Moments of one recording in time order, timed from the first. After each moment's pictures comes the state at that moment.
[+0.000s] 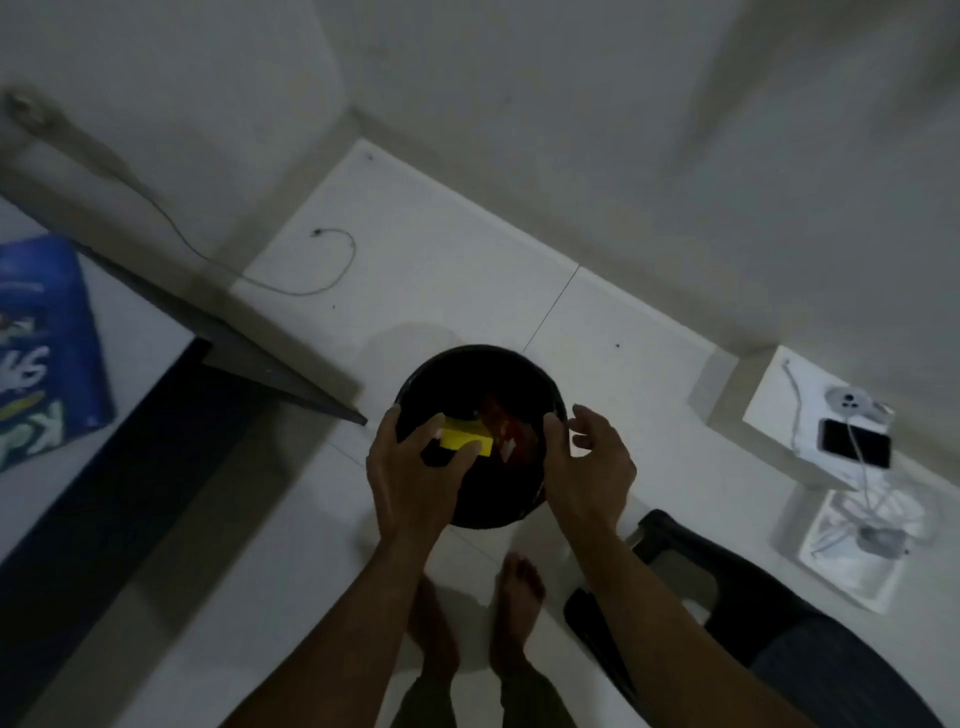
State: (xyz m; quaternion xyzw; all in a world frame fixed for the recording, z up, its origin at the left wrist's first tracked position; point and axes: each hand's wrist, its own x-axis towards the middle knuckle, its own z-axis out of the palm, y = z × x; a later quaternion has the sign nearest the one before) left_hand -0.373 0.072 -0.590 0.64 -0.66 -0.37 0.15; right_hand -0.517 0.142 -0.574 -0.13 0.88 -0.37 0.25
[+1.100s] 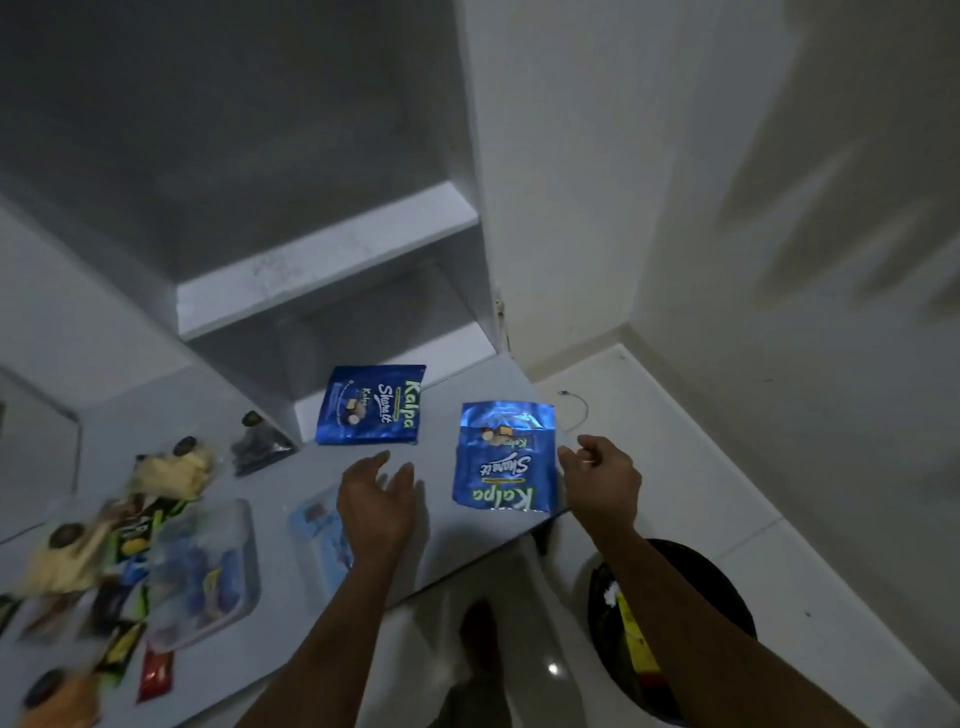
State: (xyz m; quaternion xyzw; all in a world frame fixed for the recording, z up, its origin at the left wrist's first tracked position) left_hand -0.049 -0.018 -0.310 0.81 -0.39 -0.22 0.38; right_hand -0.275 -0.050 -0.325 -0.39 0.76 -0.36 0.38
